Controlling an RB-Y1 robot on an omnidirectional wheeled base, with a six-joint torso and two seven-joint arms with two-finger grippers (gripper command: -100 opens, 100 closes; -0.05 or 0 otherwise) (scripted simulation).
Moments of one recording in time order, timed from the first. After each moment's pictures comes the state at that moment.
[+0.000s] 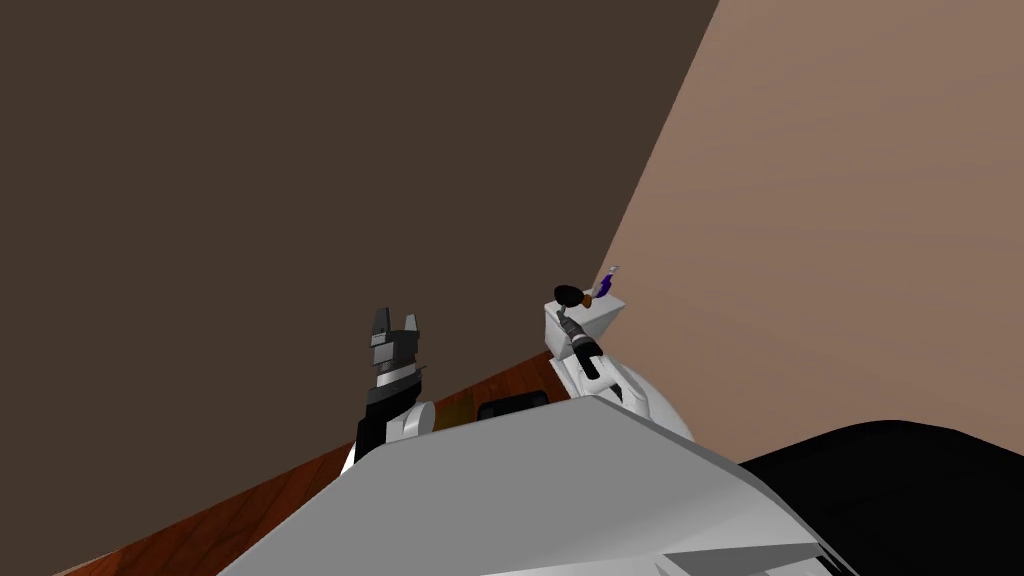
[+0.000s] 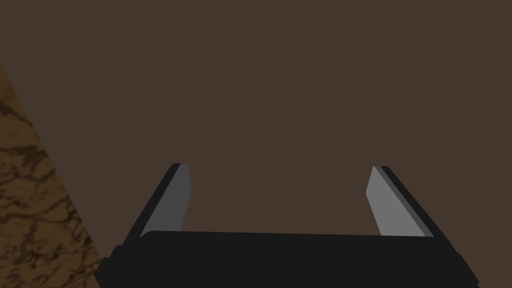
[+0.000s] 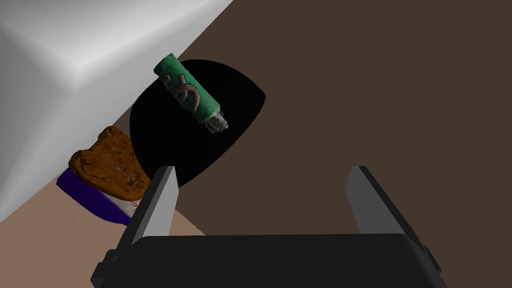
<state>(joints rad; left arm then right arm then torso) 0.55 -0.04 -0.03 -2.22 0.02 -0.48 -0.07 0.37 -0.27 0.04 -1.87 0.77 0.15 -0.18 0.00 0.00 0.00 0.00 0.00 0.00</state>
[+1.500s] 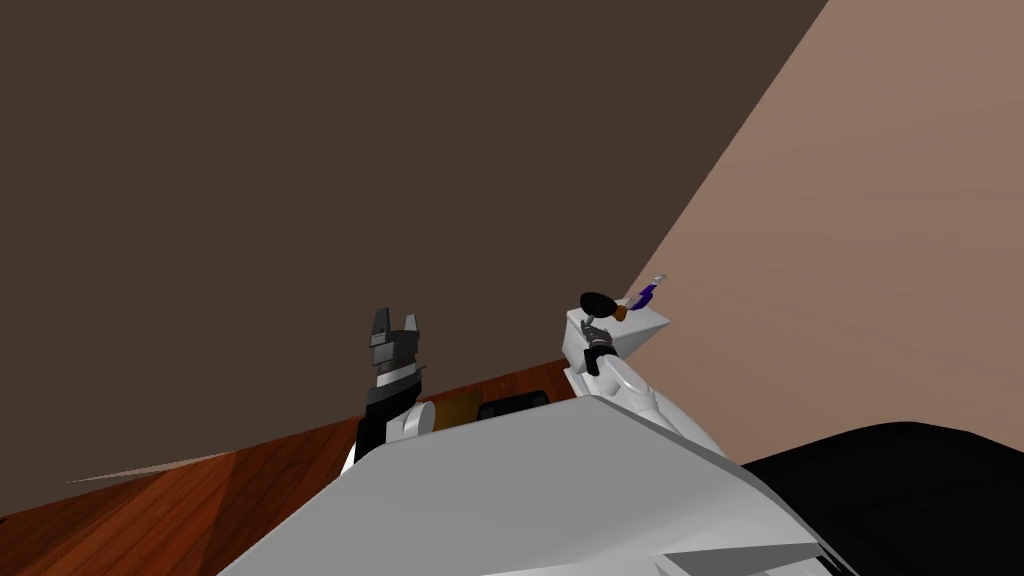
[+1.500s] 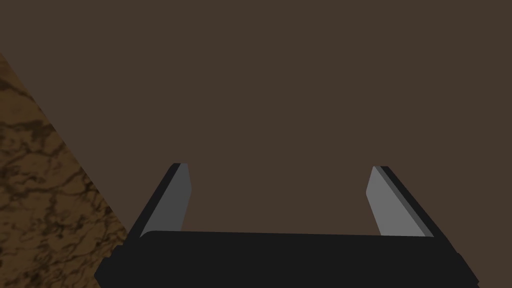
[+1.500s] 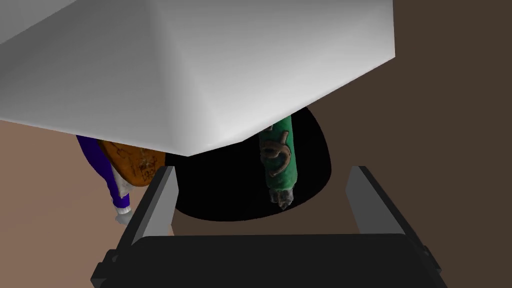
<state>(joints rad) 0.55 -0.04 -0.03 -2.22 0.02 -0.48 -0.07 0.33 -0.40 0.03 -1.67 1.07 0.53 -0.18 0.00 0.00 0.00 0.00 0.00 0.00</state>
